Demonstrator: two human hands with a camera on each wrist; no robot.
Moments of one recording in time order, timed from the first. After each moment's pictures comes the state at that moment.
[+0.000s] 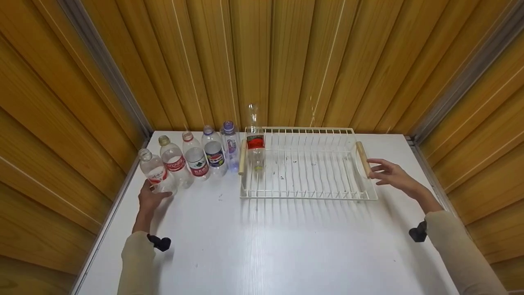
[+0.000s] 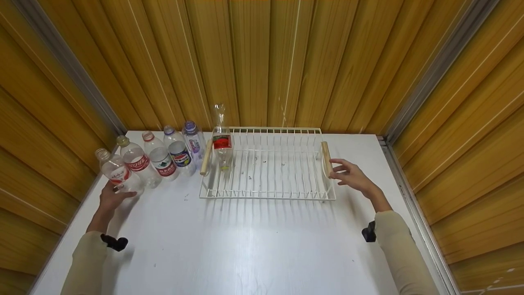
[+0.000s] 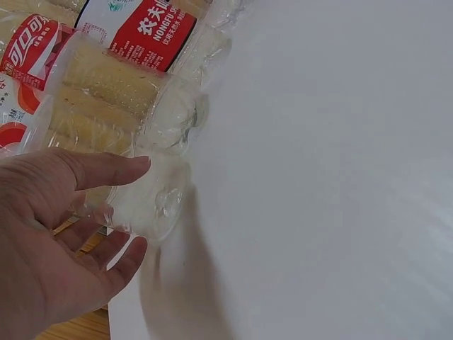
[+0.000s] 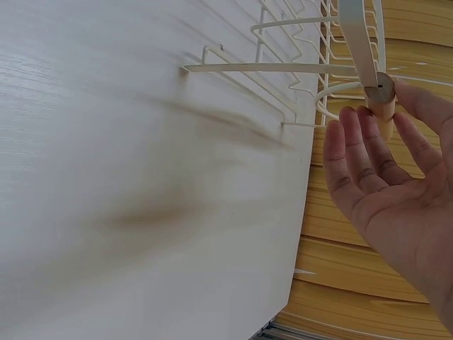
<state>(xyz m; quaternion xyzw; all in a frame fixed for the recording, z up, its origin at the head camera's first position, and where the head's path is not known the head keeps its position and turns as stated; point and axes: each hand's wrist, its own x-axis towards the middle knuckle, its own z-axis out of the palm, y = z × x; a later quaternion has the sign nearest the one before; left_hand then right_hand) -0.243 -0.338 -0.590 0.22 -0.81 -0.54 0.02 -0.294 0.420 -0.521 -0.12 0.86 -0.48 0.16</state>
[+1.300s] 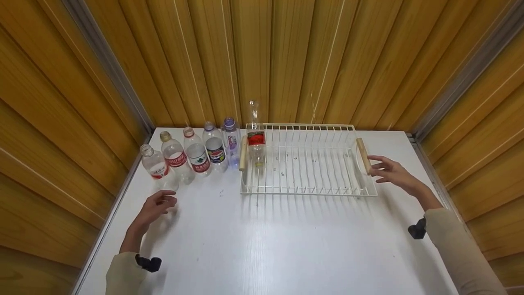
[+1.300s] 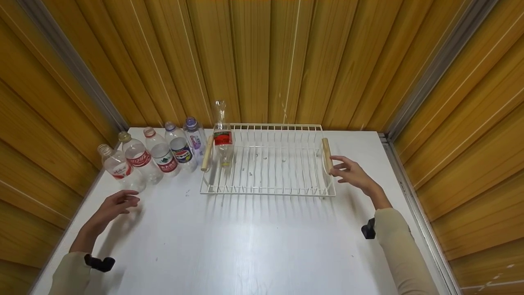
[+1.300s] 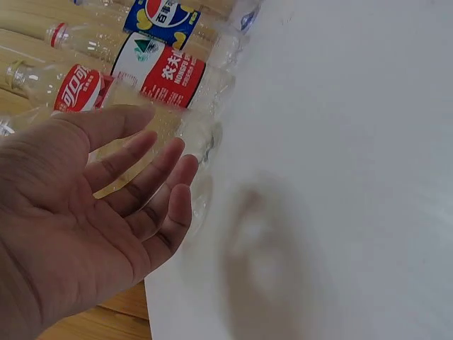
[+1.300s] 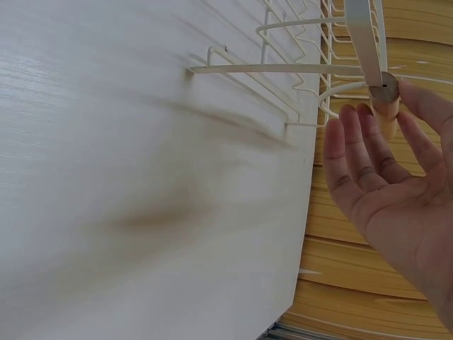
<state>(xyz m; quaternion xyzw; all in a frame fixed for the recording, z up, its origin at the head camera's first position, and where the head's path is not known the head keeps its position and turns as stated) -0.185 -0.327 -0.566 0.08 -0.84 -0.52 -0.11 -0.293 0.421 -0.522 -0.11 0.85 -0.48 0.17</state>
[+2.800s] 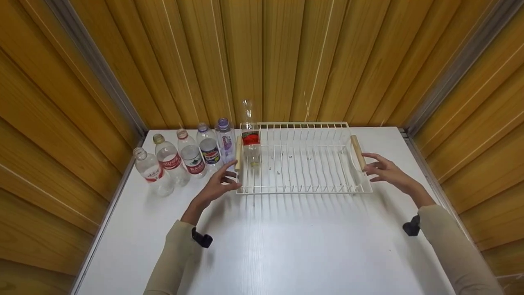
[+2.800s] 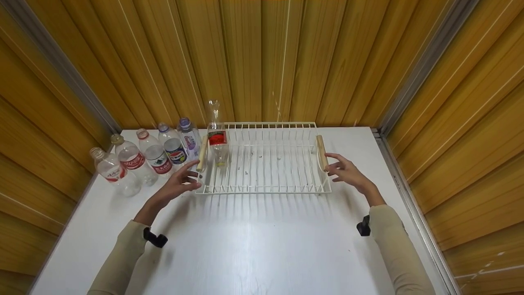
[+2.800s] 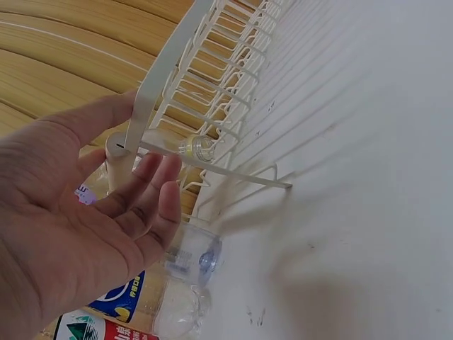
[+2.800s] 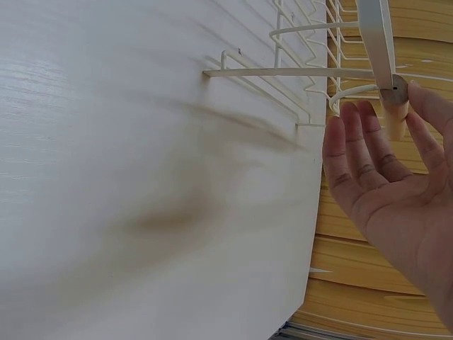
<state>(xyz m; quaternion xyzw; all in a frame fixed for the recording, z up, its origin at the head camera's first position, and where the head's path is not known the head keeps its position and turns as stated) -0.266 -0.155 -0.555 -0.10 -0.80 -0.58 -0.14 -0.283 0.421 -0.530 -0.11 0.84 -0.50 0.17</state>
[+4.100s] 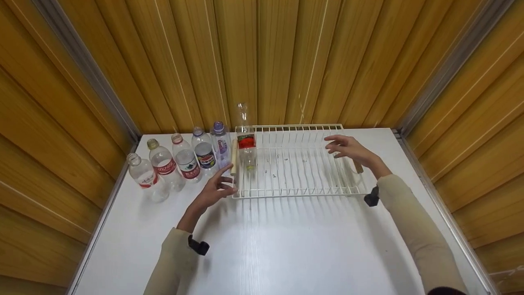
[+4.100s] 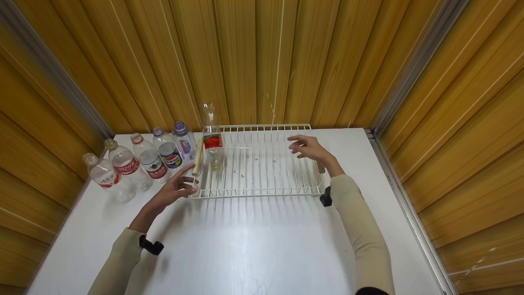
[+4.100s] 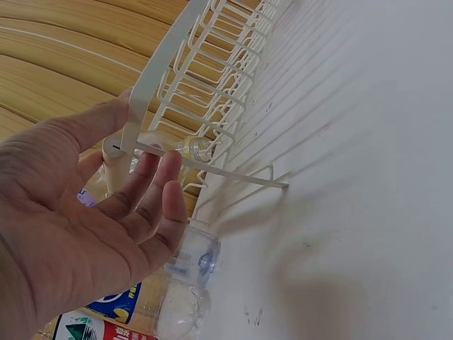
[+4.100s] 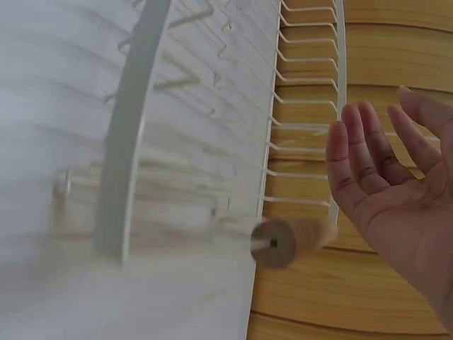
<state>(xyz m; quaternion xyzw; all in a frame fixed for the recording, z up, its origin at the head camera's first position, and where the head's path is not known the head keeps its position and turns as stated) -0.264 -0.157 -0.560 -0.11 -0.78 -0.60 -0.15 -0.351 0.332 -0.492 -0.14 0.84 -0.50 0.17</state>
